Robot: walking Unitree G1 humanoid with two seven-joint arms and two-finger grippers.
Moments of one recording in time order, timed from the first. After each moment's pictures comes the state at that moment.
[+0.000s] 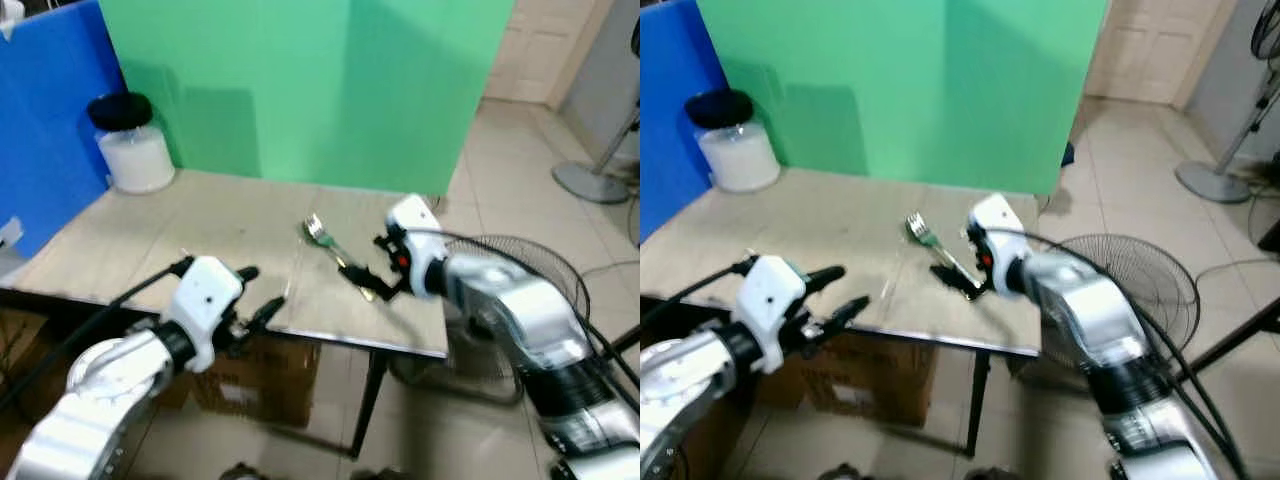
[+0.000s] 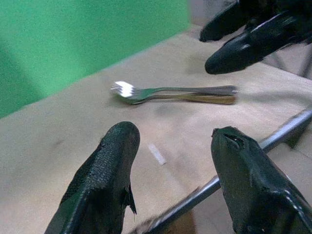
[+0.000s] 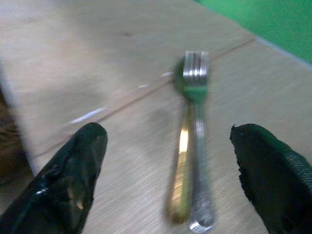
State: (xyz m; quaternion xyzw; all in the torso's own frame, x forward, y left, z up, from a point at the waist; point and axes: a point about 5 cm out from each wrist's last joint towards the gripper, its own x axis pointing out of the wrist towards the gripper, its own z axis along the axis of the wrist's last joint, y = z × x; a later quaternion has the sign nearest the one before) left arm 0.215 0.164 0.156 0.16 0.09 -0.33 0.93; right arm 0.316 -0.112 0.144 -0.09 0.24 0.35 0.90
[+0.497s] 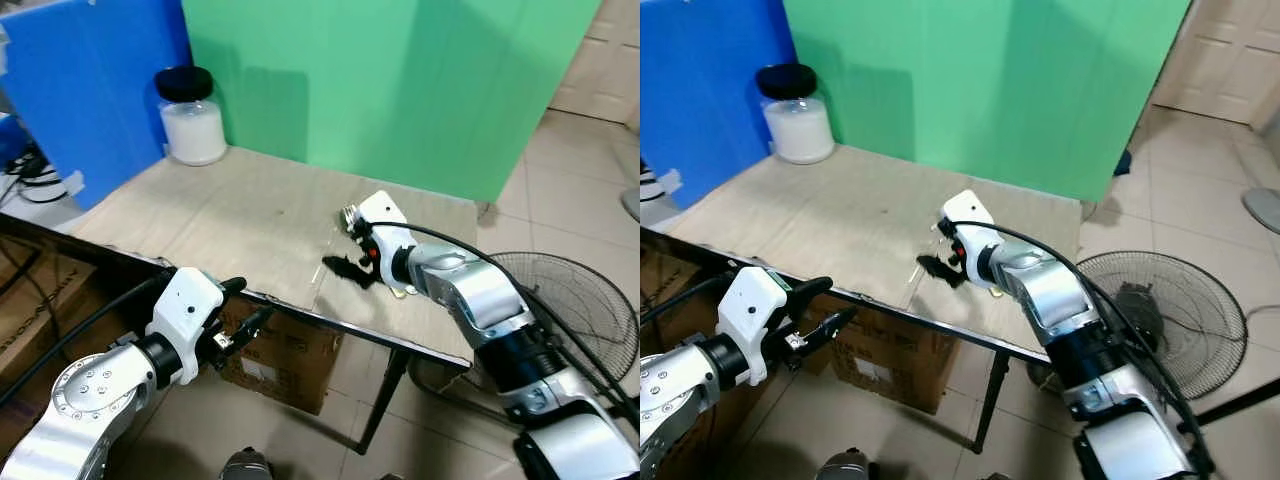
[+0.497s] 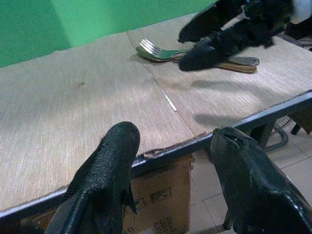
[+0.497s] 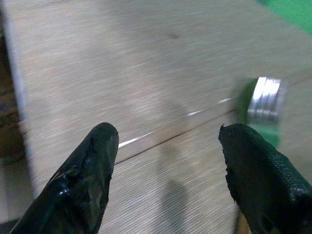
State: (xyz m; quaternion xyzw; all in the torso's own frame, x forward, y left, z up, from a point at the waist) left arm 0.206 0.172 0.147 0.13 0.11 -0.32 0.93; right arm 0.334 -0.084 0.135 -0.11 0.22 0.35 0.90
